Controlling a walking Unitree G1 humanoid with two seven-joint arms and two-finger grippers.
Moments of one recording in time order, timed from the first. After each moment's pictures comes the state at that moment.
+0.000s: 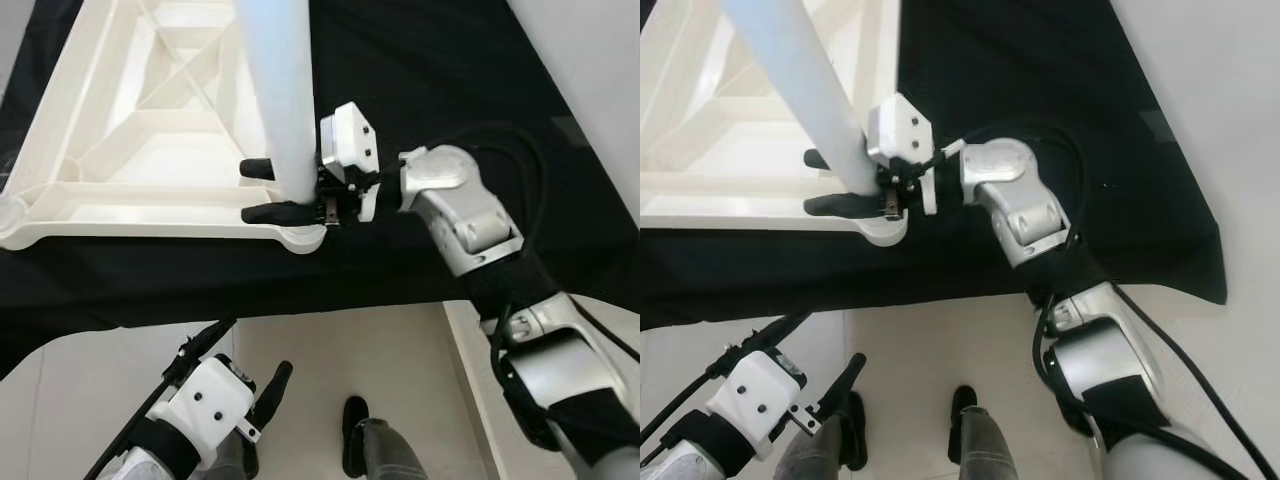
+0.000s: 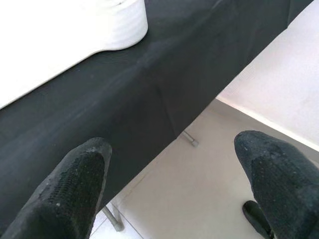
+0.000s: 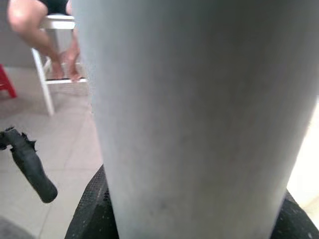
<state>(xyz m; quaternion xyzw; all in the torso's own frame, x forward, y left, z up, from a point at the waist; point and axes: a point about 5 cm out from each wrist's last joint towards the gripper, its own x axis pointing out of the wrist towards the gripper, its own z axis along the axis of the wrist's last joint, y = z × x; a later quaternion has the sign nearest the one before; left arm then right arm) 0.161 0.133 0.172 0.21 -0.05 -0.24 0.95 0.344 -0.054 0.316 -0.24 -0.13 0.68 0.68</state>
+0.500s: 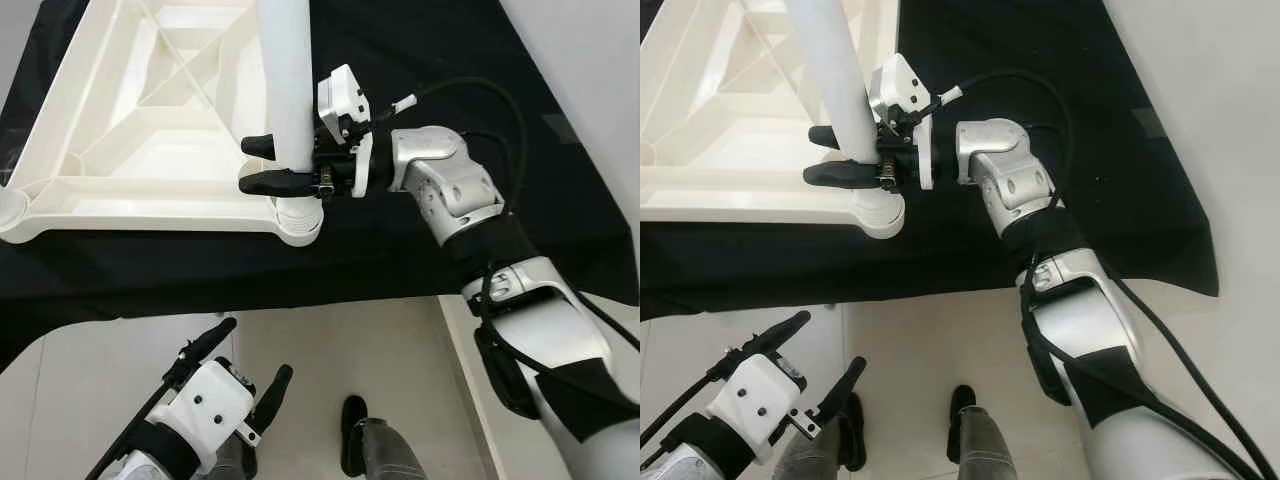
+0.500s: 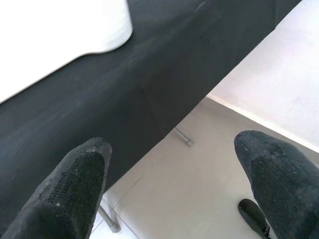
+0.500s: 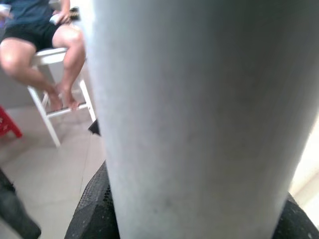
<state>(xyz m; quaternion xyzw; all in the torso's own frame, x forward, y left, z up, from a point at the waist) 0.159 0.133 0.171 0.21 -0.05 -0.24 0.95 0.365 -0.044 0.315 -0.14 -0.09 0.67 0.72</state>
